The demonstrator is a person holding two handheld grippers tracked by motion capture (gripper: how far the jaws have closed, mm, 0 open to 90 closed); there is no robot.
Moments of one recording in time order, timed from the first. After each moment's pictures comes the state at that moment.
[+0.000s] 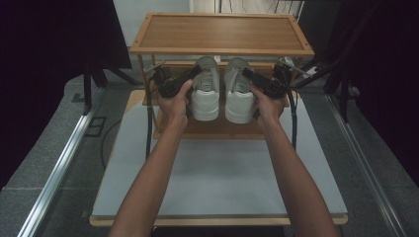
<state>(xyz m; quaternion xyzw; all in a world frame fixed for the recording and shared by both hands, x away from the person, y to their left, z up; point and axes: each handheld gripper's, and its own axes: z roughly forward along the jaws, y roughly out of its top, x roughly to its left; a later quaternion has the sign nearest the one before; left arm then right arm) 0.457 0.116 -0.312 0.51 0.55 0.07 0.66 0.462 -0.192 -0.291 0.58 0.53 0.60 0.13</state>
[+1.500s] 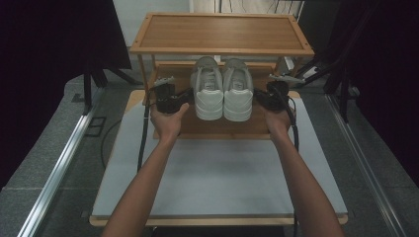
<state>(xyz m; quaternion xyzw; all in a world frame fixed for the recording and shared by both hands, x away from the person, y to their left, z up) 0.427 0.114 -0.332 0.63 0.53 0.17 0.54 0.448 -0.201 -0.320 0.51 0.68 0.48 0.23</state>
